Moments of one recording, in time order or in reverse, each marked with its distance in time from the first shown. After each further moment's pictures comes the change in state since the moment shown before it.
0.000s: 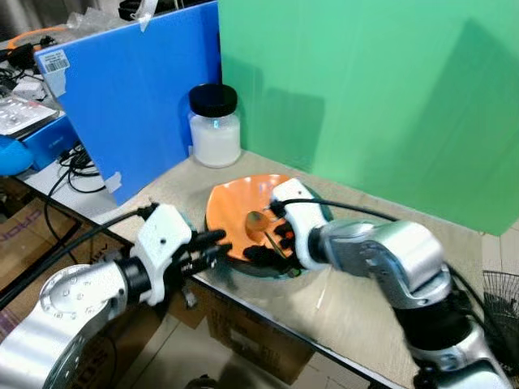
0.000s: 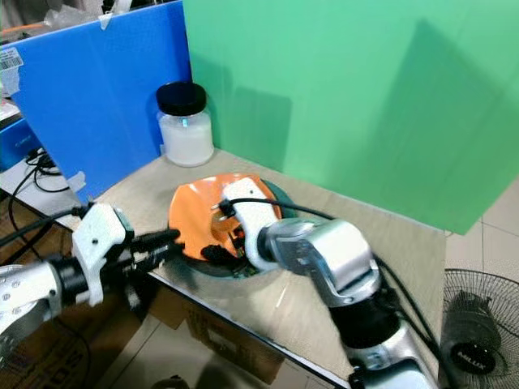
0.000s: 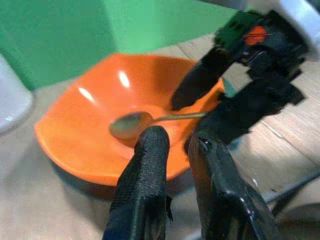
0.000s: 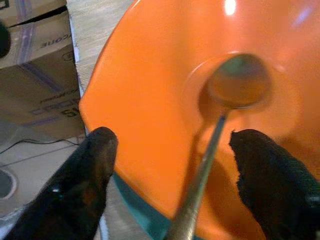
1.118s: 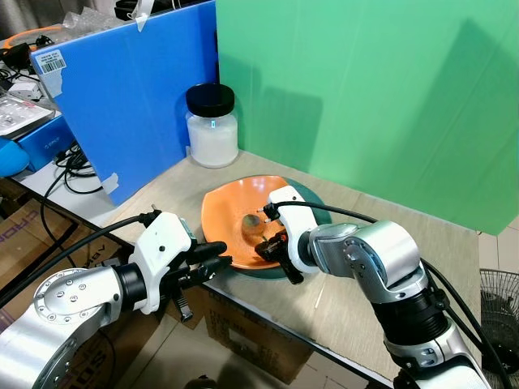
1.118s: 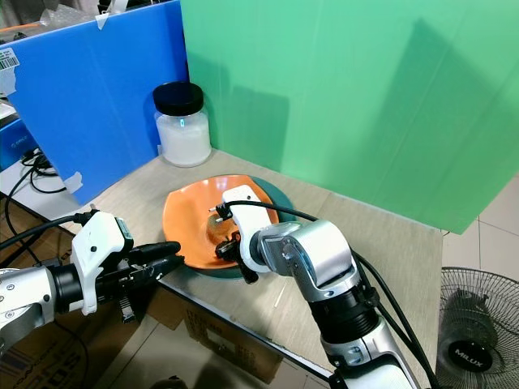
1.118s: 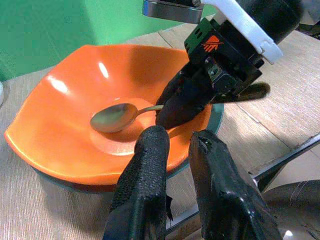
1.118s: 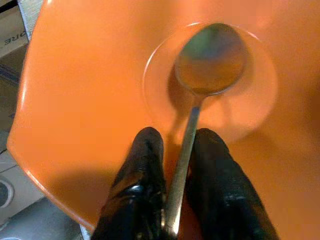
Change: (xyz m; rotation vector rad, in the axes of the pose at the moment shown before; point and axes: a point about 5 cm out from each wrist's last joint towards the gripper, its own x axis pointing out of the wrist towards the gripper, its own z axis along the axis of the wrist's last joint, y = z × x) left arm -0.004 -0.002 0.000 -0.009 0.043 -0.059; right arm 0.015 -0.006 -0.006 0.086 0.065 -0.100
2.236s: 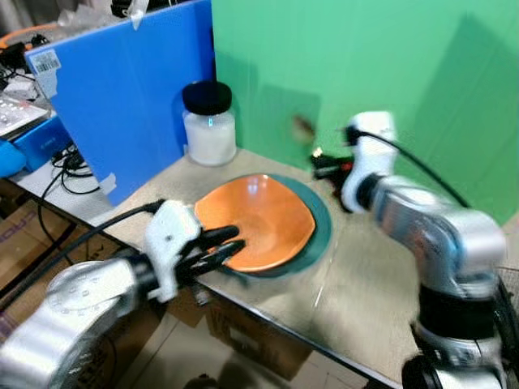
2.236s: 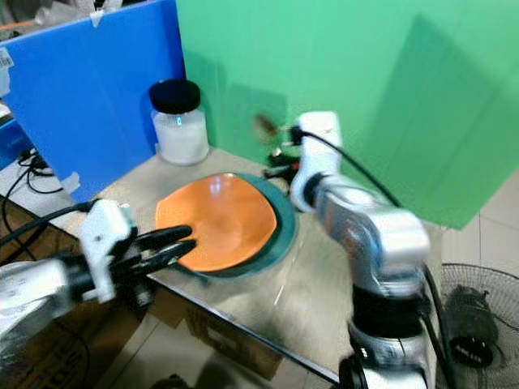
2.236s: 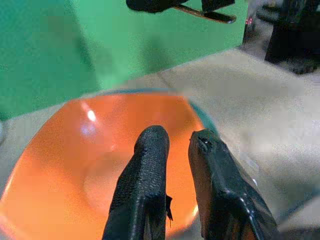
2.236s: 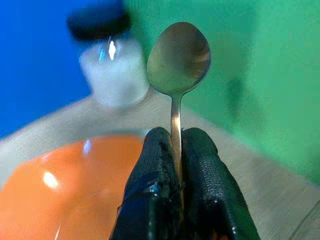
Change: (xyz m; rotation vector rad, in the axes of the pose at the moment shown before) left arm 0.020 -0.003 0.018 -0.001 -0.166 0.016; right arm -0.082 -0.058 0.042 0.143 -0.641 -0.275
